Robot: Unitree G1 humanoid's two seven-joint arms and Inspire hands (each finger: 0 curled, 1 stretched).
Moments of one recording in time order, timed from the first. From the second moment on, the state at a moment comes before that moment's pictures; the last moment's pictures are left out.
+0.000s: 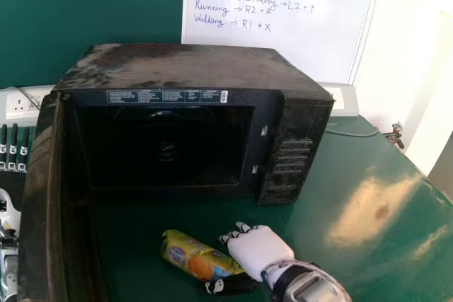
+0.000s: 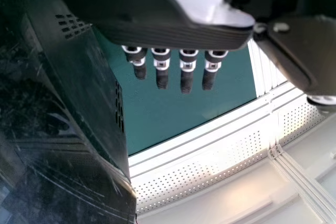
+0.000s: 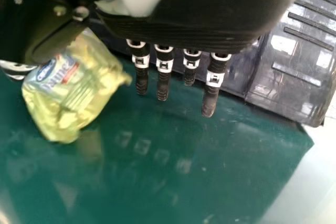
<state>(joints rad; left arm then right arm) -0.37 0.19 0.83 0.63 -1.04 0.05 -0.91 -0.10 -0.58 0.35 -0.49 -1.24 -0.04 0.72</state>
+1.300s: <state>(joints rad) -0.37 0.19 0.83 0.64 -1.04 0.05 -0.92 -0.10 -0.56 0.36 -0.48 -1.34 -0.07 0.69</state>
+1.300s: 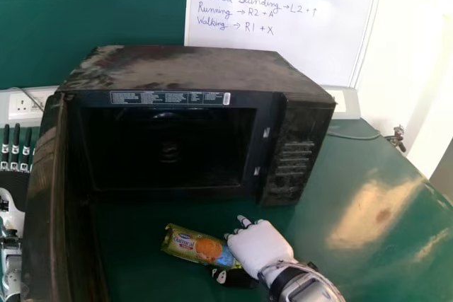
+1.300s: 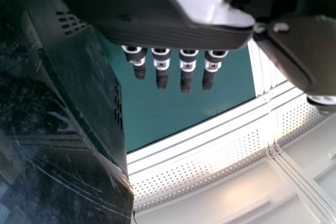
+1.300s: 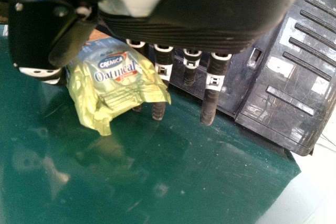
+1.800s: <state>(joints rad) -0.37 0.19 0.83 0.64 -1.04 0.05 -0.92 -0.08 -0.54 0.34 -0.45 -1.28 -0.05 0.59</state>
